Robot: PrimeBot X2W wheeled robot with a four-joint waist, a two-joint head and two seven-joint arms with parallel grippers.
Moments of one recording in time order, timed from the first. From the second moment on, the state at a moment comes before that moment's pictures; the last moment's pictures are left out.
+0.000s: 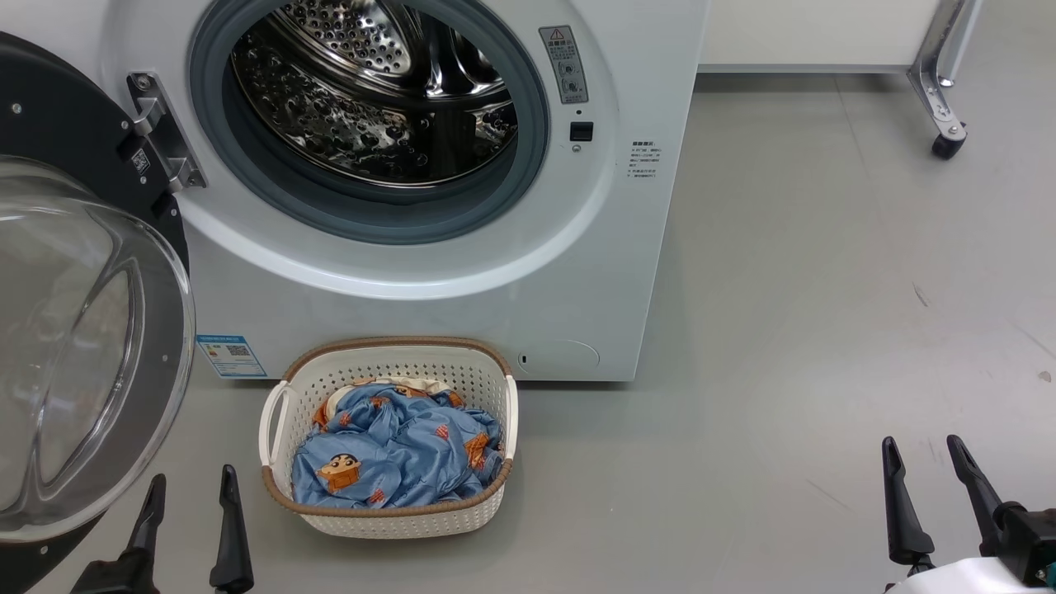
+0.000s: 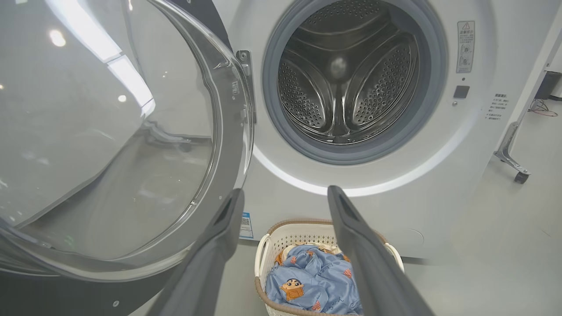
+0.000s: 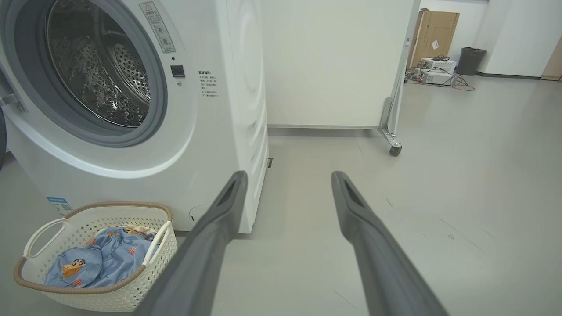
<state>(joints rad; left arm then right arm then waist) 0.19 0.03 0.06 0.08 -0.23 -0.09 -0.25 0.19 -0.13 -0.01 0.11 0.19 0.12 -0.26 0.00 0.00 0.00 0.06</state>
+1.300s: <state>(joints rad) 0.21 0.04 0.05 0.08 -0.22 -0.08 -0.25 0.20 -0.13 -0.01 0.11 0.19 0.12 -0.26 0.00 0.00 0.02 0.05</state>
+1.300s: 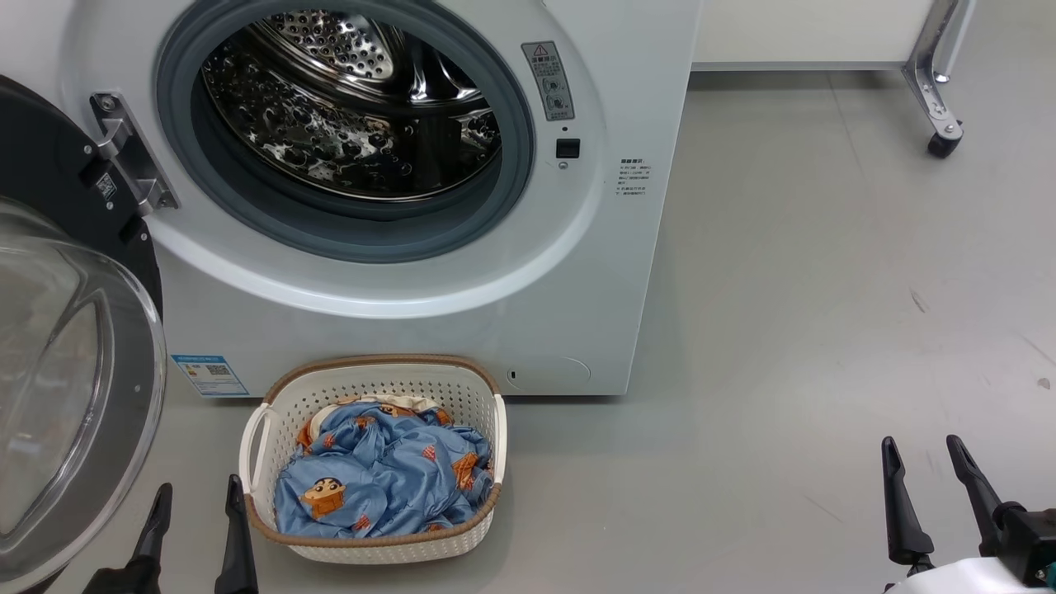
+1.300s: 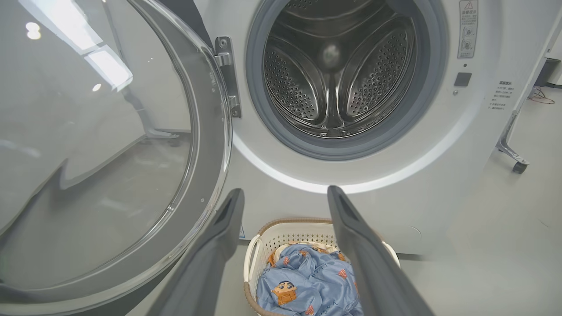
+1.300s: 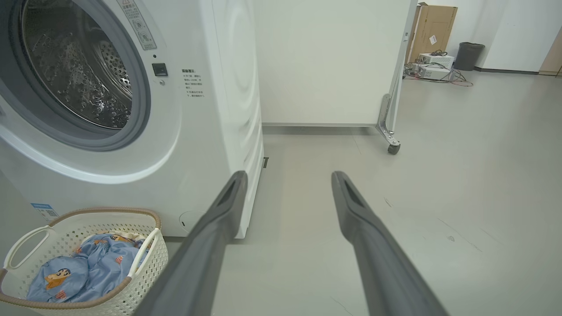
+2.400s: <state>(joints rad) 0.21 0.04 0.03 0.08 -0.22 -0.07 -0.25 0.19 -0.12 -0.01 0.10 0.19 0.12 -0.26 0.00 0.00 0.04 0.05</state>
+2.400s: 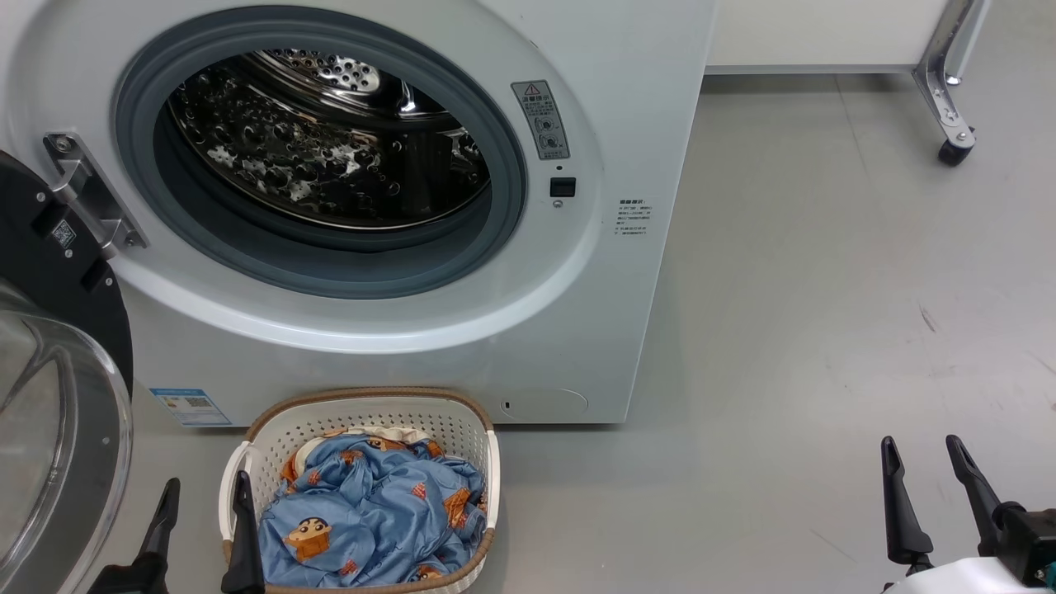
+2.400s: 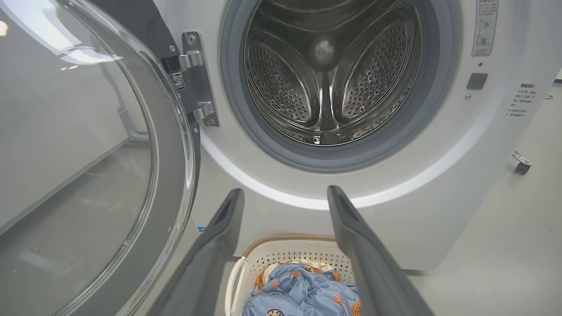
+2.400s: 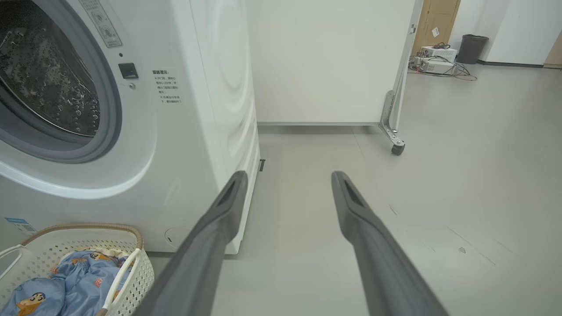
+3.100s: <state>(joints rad) 0.21 0.04 0.04 0.06 -0.22 -0.07 -0.25 0.19 -0.11 0.00 0.10 0.19 0.12 -0.26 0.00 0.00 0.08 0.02</state>
